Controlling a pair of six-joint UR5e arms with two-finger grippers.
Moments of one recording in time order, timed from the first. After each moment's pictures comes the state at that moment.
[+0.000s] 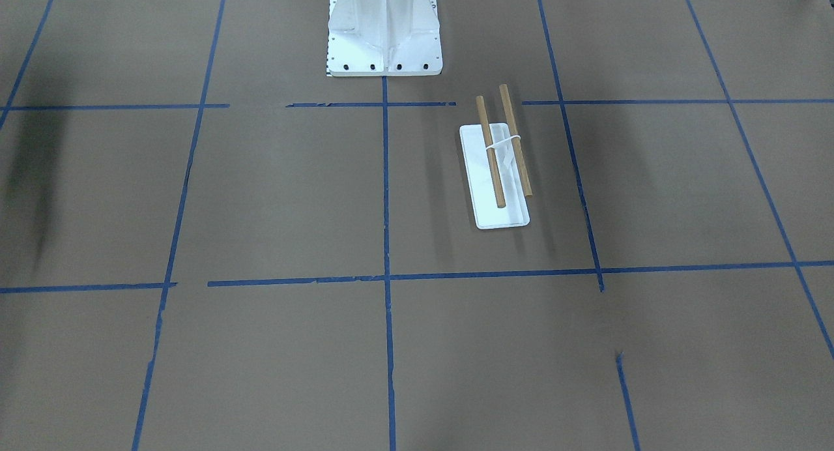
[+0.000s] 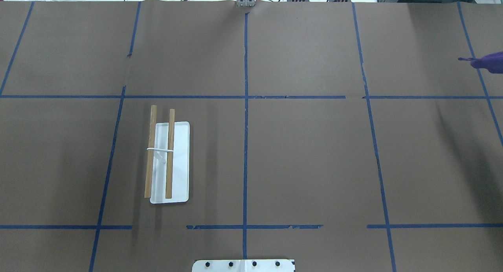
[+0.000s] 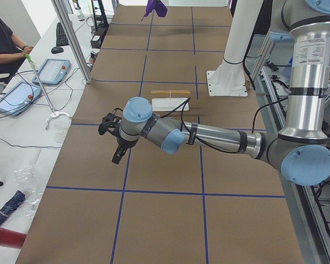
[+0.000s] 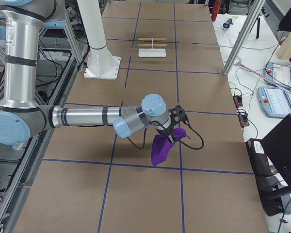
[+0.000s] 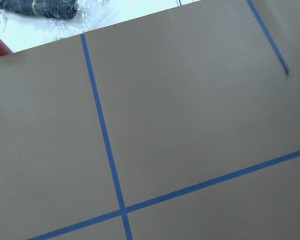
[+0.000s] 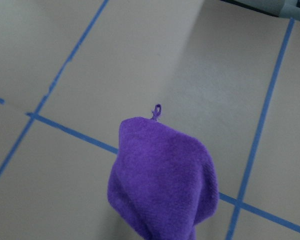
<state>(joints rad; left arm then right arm) -1.52 -1.59 -1.70 -2.06 -2.34 -0.18 1.47 -1.64 1.81 -1.09 2.41 0.20</state>
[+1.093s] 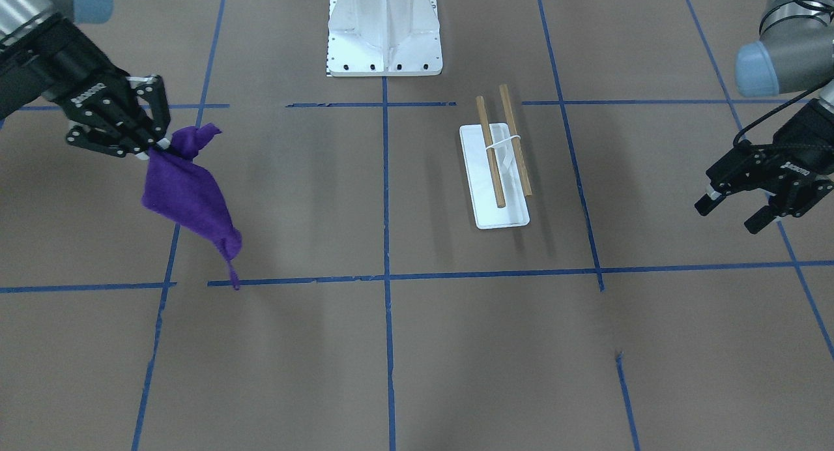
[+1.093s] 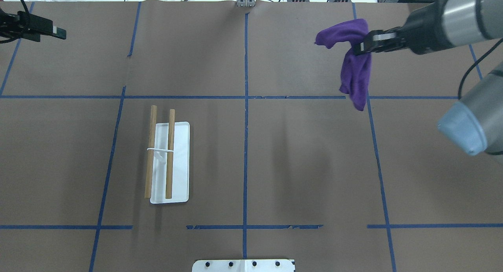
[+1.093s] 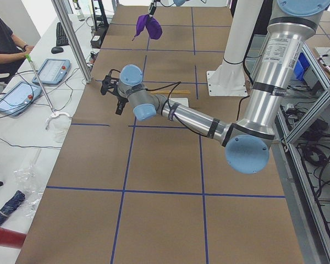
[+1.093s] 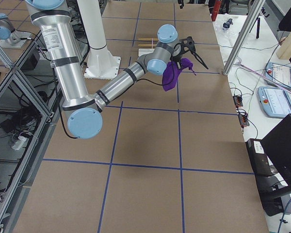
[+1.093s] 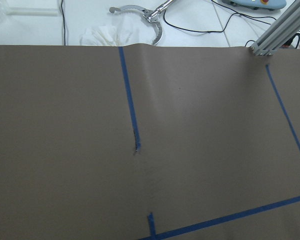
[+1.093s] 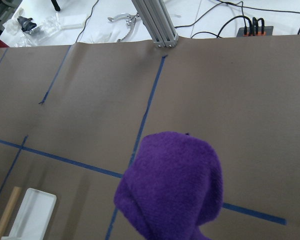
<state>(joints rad) -1.21 -1.82 -1.67 -2.35 -2.34 -0.94 0.94 -1.23 2.01 -1.09 2.11 1.00</state>
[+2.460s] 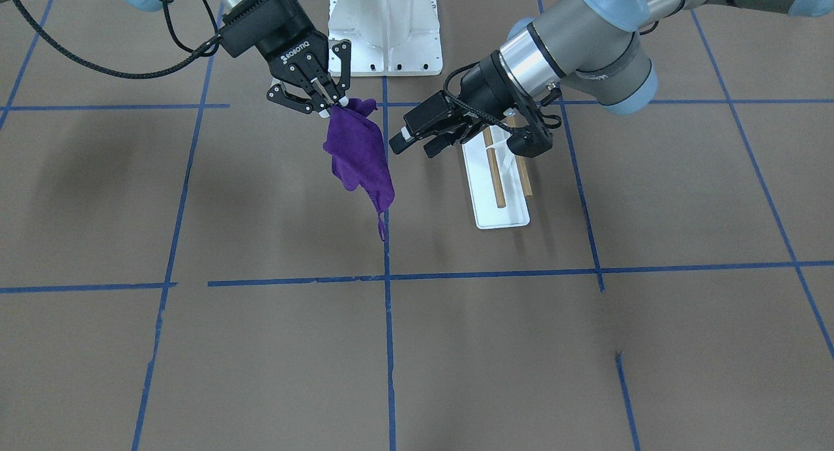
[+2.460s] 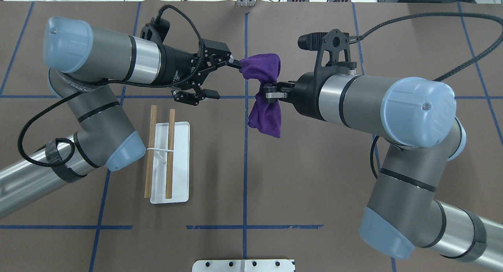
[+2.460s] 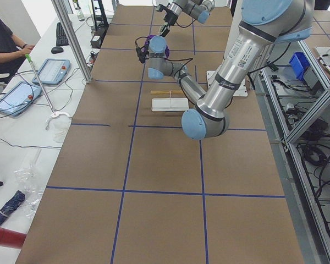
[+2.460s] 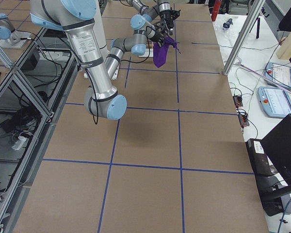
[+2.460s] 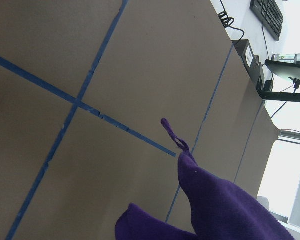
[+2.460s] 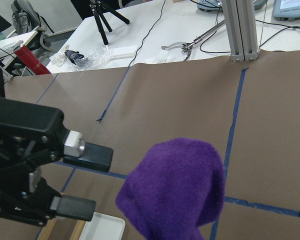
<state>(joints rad) -0.72 -2.19 -1.65 -2.53 -2.07 -2.03 0.53 -1.10 2.06 -1.10 1.56 1.10</state>
